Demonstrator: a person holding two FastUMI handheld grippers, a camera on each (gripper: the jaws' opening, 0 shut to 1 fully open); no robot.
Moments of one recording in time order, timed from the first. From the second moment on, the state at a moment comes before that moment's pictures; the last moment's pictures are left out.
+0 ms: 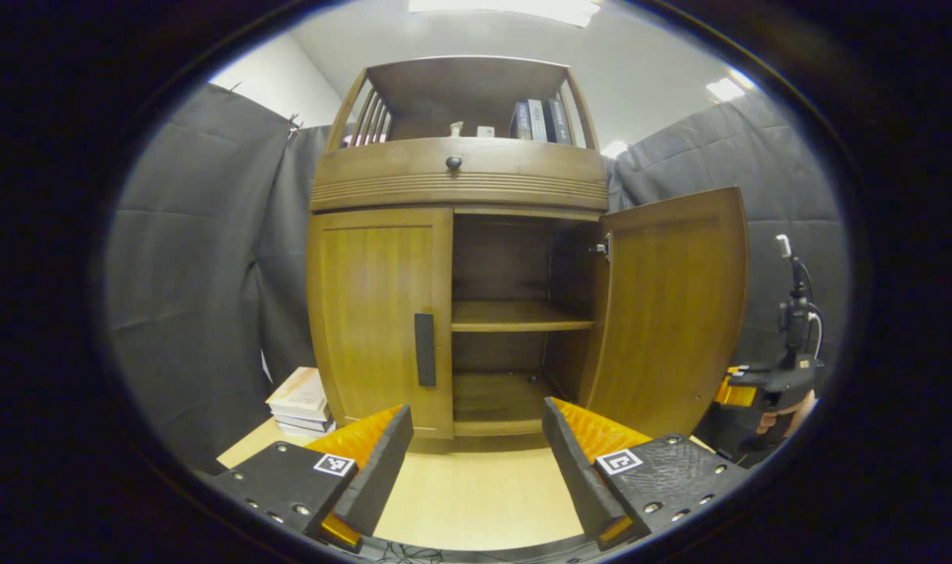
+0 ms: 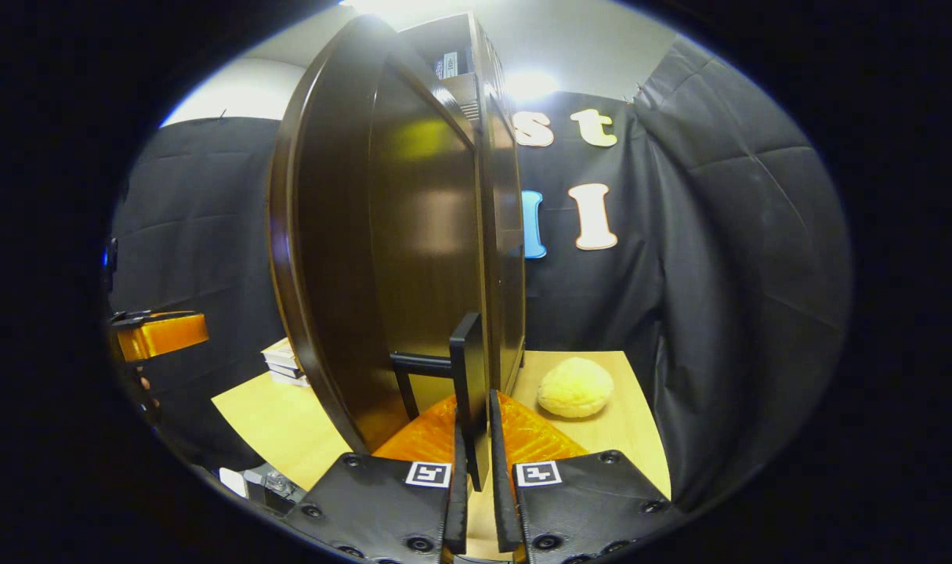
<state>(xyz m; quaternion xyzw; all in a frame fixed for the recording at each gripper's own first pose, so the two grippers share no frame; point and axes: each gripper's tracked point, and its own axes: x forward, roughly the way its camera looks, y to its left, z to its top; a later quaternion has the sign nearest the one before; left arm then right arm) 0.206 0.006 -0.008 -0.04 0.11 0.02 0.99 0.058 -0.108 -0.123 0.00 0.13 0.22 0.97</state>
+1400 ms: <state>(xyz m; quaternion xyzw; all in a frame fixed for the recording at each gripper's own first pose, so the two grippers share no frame) 0.411 0.117 -0.041 0.02 0.10 0.02 0.99 -0.058 -0.123 -0.093 0.03 0.12 -0.03 0.99</state>
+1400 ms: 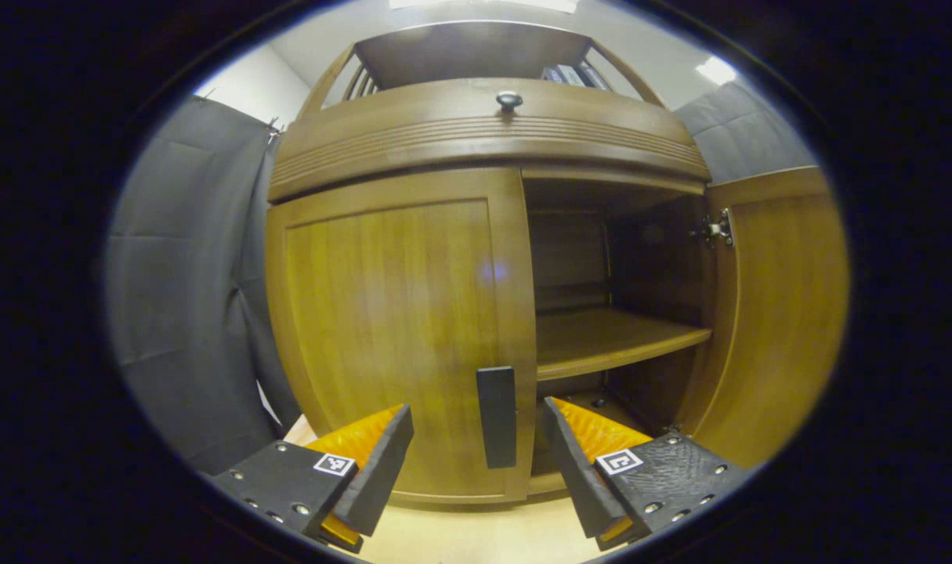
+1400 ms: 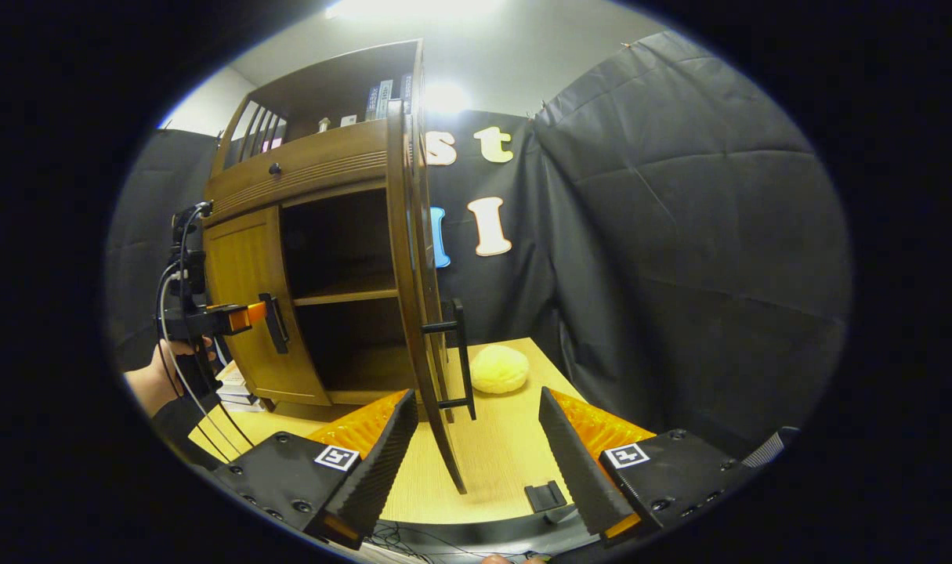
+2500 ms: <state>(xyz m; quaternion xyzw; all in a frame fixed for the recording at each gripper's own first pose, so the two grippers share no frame) 0.460 0.104 -0.072 -0.03 0.10 0.01 0.99 -0.078 -0.059 -0.083 0.03 0.10 -0.07 0.99</state>
